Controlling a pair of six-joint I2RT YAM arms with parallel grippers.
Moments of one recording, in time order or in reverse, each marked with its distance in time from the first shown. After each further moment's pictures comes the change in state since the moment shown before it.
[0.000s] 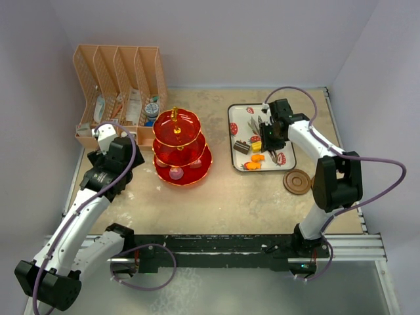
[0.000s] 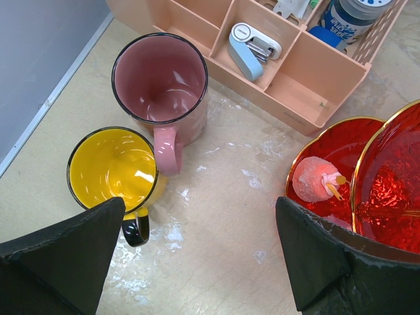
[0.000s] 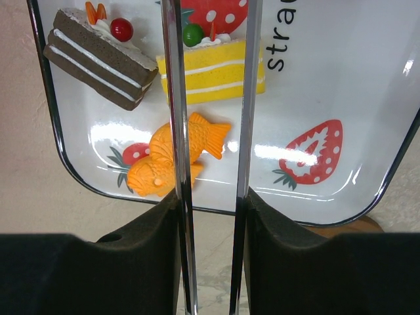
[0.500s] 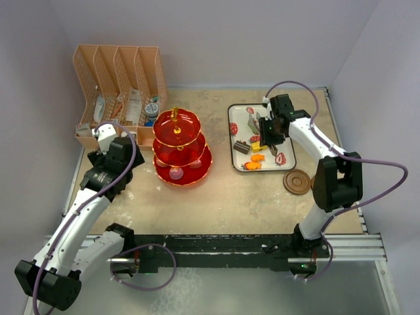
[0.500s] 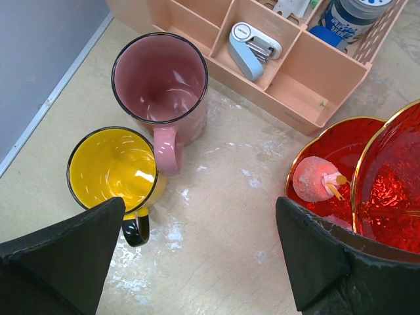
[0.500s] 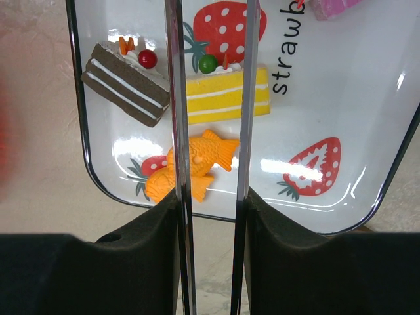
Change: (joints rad) left arm 0.000 0.002 0.000 0.000 0.000 0.000; right arm -0.001 0.000 0.051 0.002 -0.020 0.014
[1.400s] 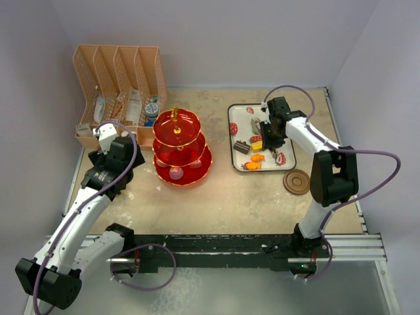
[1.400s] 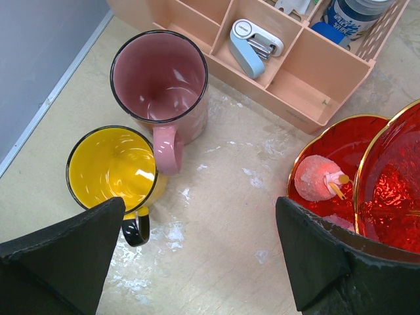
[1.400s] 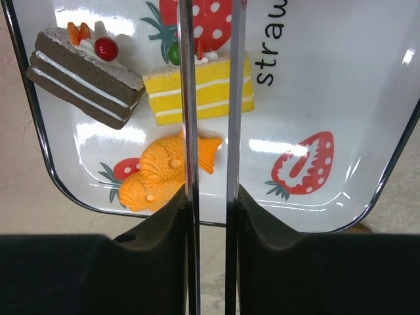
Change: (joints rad) left arm 0.000 0.012 0.000 0.000 0.000 0.000; right arm -0.001 0.063 0.003 -0.018 0.054 -0.008
